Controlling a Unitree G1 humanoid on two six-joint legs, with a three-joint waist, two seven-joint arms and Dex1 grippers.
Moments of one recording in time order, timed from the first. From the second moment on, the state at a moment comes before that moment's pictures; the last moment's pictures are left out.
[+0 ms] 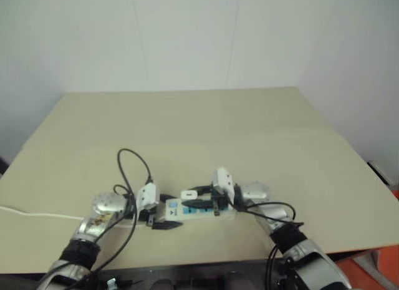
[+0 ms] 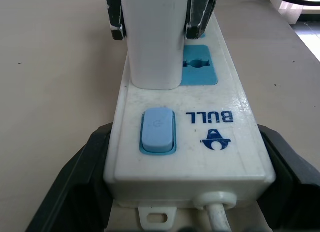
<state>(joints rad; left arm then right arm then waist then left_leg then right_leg) -0.30 0.58 -0.20 0.32 -0.25 -0.12 -1.33 -0.51 -0.27 0.39 0.43 0.32 -0.14 1.18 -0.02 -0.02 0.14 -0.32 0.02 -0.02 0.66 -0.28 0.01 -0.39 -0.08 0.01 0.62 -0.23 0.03</state>
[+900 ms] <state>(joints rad) -0.28 0.62 -0.17 0.27 -0.27 -0.04 -1.35 -0.51 -0.42 0.33 0.38 0.29 -0.08 1.23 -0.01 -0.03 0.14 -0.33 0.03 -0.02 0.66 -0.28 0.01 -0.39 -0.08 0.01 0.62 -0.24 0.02</state>
